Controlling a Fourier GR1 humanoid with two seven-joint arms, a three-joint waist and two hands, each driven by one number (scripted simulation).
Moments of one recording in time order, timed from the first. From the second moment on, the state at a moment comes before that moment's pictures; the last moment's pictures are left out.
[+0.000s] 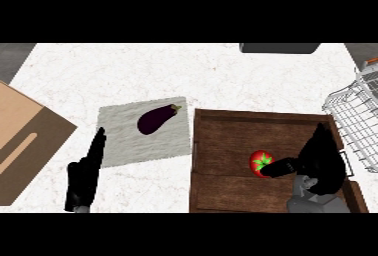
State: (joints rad) left arm 0.06 0.22 -0.22 -1.41 0.08 0.31 0.00; right arm -0.11 0.00 0.12 -1.76 1.12 0.10 1.25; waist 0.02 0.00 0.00
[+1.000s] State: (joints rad) left arm 0.06 0.22 -0.21 -1.40 0.07 0.31 0.02; right arm -0.24 0.00 0.00 -1.55 0.96 0.12 1.25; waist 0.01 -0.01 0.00
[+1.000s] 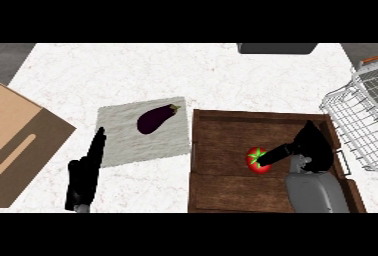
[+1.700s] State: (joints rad) left arm 0.08 0.21 -0.21 -1.43 0.06 0.30 0.03; right arm -0.24 -0.01 0.03 -1.48 0.92 0.06 1.25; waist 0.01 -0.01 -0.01
